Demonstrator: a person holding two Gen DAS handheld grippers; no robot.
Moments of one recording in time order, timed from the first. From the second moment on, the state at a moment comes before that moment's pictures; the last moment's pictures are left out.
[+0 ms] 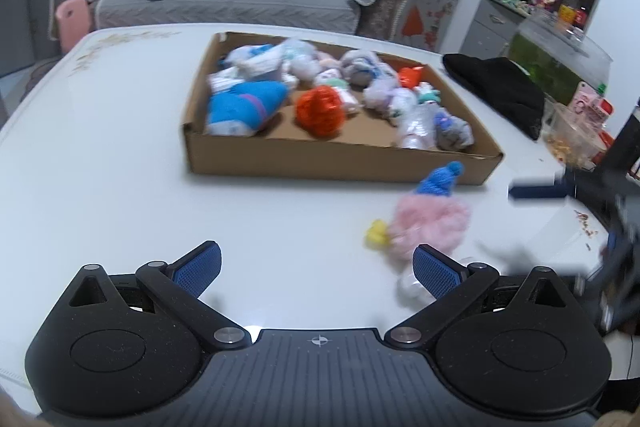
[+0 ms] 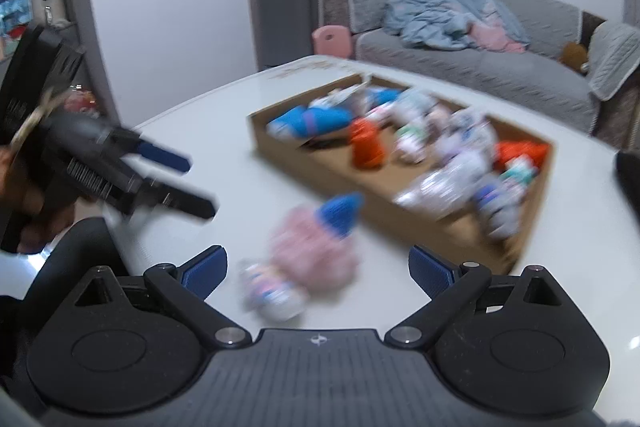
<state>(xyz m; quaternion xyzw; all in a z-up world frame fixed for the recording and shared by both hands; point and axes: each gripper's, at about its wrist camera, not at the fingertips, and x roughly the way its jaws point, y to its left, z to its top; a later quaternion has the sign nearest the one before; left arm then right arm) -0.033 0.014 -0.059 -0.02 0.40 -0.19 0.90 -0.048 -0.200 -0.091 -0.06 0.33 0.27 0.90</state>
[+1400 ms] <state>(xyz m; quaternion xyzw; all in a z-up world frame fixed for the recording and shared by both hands) 0.019 -0.104 -0.097 0.10 0.38 -0.30 0.87 -0.065 -0.206 -0.139 -0.02 0.29 0.27 0.92</state>
